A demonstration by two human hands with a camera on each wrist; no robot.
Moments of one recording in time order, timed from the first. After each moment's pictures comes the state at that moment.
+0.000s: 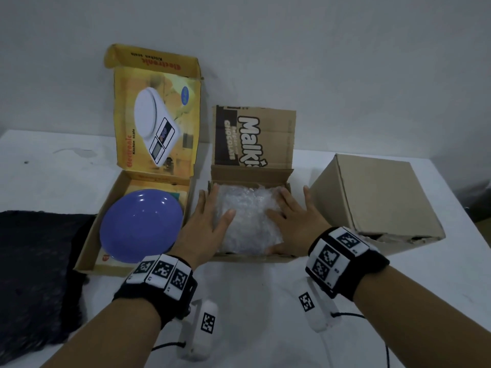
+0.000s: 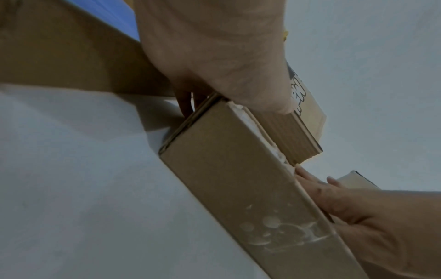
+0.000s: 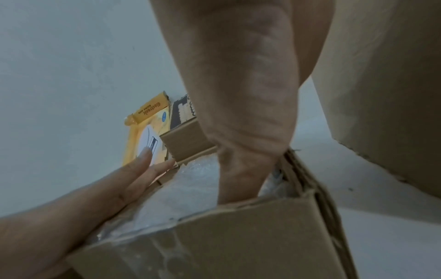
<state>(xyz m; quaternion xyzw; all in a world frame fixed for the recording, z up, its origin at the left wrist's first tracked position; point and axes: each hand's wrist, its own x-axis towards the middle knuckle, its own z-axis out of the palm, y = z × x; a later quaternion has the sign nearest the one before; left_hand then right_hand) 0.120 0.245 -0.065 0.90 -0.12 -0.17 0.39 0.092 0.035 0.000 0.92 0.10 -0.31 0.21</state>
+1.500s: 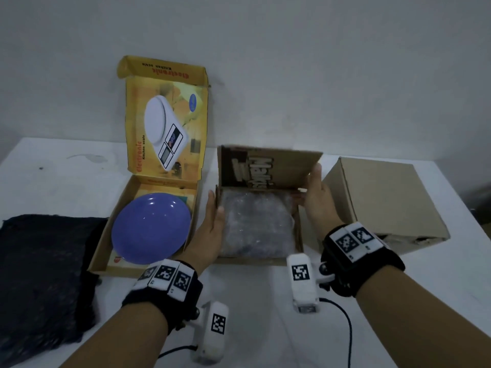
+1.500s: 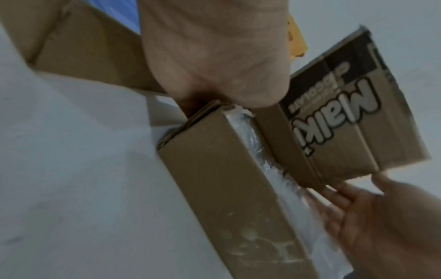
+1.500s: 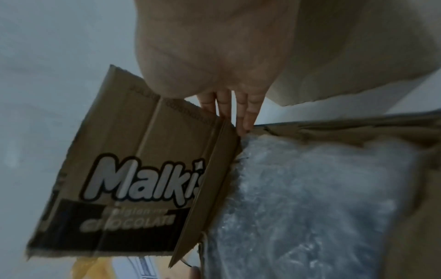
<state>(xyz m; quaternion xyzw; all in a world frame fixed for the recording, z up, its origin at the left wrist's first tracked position) 0.105 0.241 -0.034 0.80 -0.03 -0.18 0.58 0.111 0.039 0.012 0.76 -0.27 0.07 -0.59</state>
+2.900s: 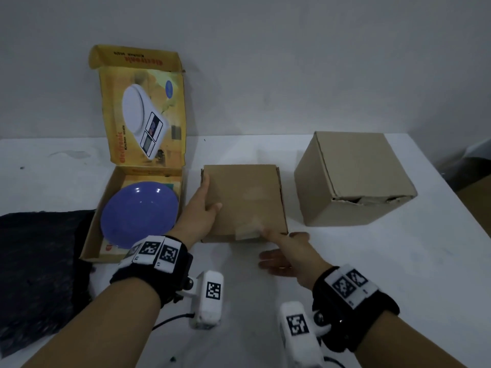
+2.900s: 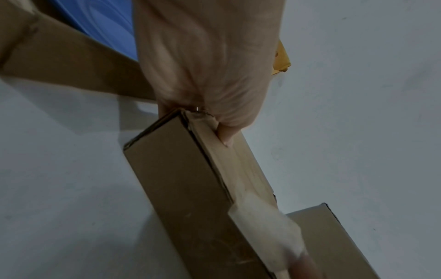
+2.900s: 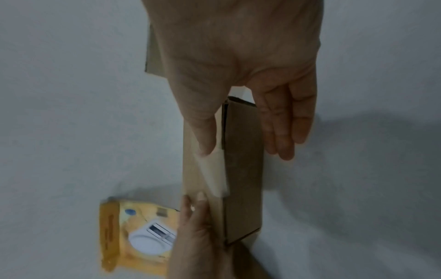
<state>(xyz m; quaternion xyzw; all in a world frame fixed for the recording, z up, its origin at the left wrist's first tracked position) 0.109 0.241 -0.032 0.83 -0.06 -0.23 0.50 -0.006 0.070 -0.016 0.58 -0.43 -0.19 -0.67</state>
